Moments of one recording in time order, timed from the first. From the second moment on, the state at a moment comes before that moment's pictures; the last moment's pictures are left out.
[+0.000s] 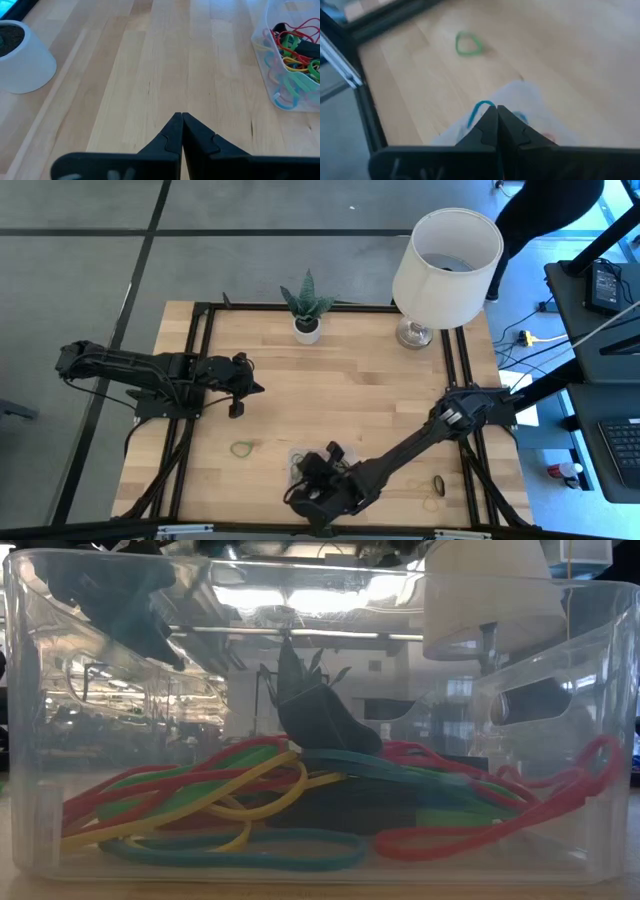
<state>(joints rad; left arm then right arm) -0.03 0.75 0.48 -0.39 -0.08 -0.12 0.59 2.32 2.11 -0.79 0.73 1.05</state>
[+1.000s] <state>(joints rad) -0.03 0.75 0.48 -0.39 -0.04 -0.14 0.58 2.38 2.14 -1.01 0.55 1.29</state>
